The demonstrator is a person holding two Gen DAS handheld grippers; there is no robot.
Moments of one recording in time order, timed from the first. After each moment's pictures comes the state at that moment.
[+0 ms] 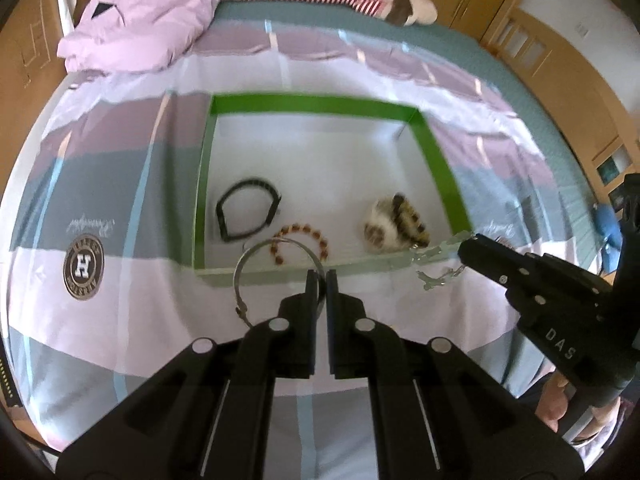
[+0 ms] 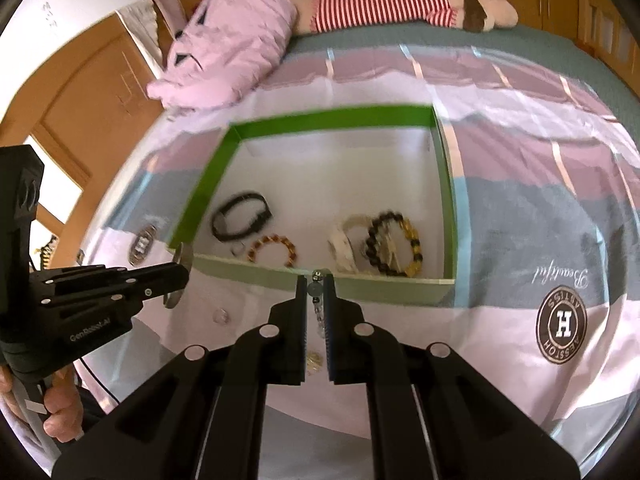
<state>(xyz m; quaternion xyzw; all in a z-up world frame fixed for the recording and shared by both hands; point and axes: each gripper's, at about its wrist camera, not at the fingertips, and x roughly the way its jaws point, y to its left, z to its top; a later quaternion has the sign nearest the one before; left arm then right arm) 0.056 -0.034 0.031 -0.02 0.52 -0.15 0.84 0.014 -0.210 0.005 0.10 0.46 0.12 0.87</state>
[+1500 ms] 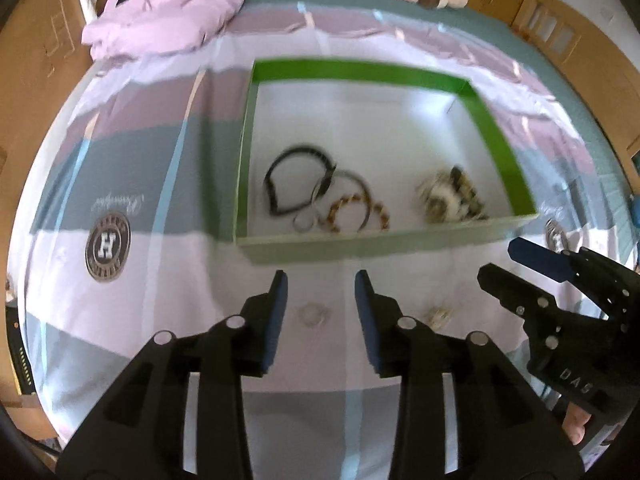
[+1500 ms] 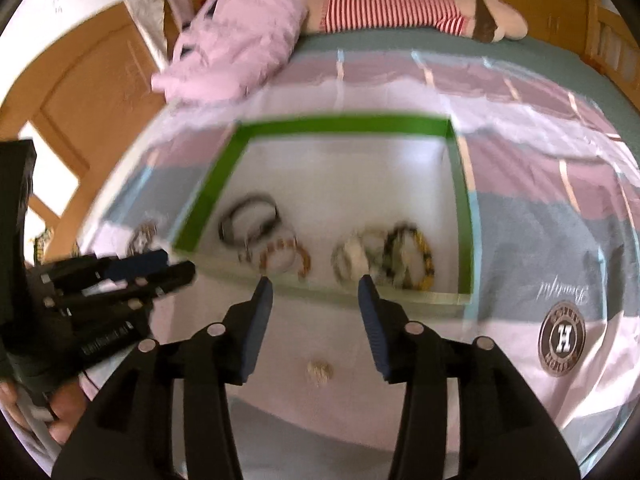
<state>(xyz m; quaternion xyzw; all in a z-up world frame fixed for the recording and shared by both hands) 0.052 -0.017 -0.021 0.03 0.55 -0.09 0.83 0.023 -0.187 -0.007 0.06 0.48 0.12 0.87</state>
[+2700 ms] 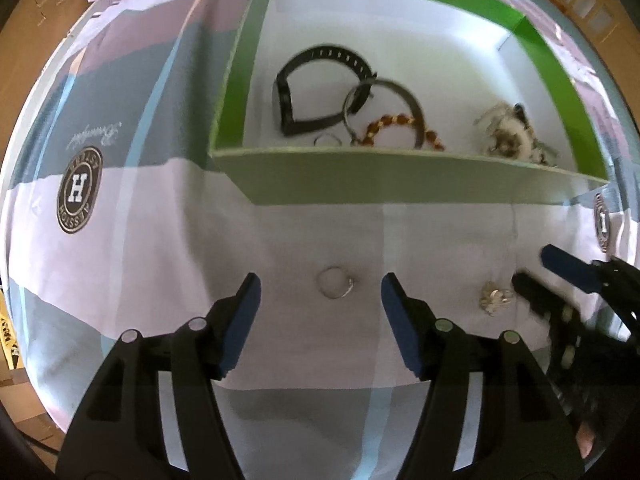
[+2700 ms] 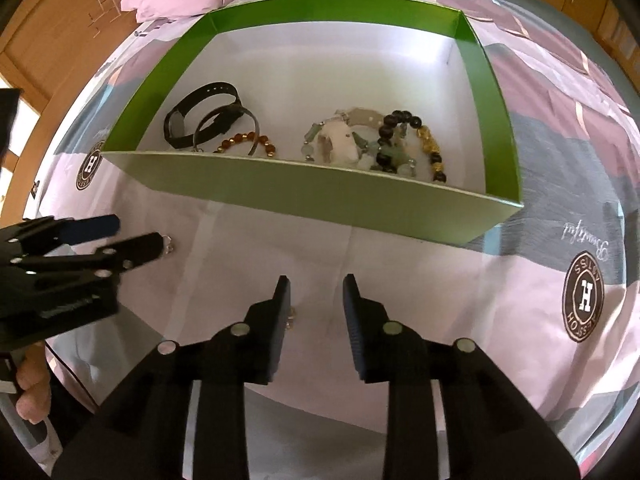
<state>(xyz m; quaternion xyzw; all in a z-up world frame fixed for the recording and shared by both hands) 0.067 -0.013 -0.094 0.03 0.63 -0.06 0.78 0.025 -0.180 -0.074 0.01 0.57 0.09 0.81</state>
